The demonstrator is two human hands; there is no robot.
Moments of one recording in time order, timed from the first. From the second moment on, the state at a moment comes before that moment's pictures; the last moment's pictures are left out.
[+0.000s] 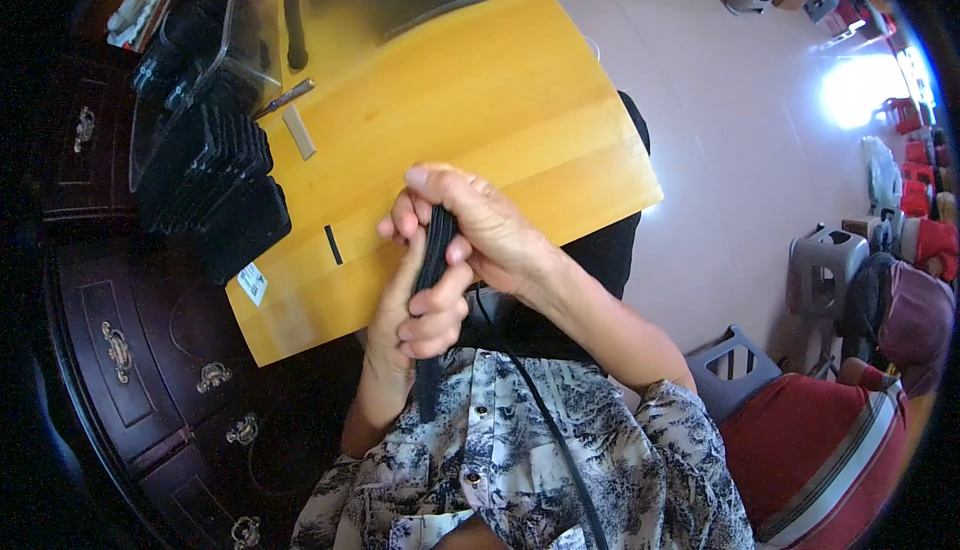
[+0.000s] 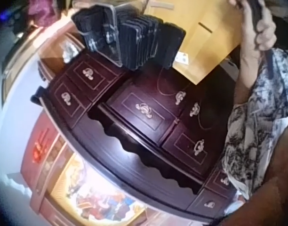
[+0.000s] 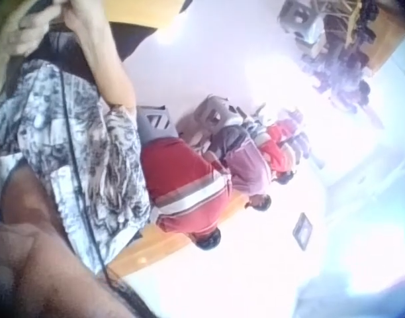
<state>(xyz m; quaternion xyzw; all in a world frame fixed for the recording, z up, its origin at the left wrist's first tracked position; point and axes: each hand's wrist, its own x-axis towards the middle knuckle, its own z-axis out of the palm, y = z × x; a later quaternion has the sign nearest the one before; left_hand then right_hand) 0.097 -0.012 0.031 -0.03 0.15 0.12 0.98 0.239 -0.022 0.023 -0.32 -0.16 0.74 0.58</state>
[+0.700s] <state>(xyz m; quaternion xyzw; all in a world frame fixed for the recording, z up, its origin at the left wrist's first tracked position) 0.078 -0.010 0.030 0.61 0.42 0.25 0.62 0.254 -0.041 0.036 -0.58 -0.44 0.41 0.54</state>
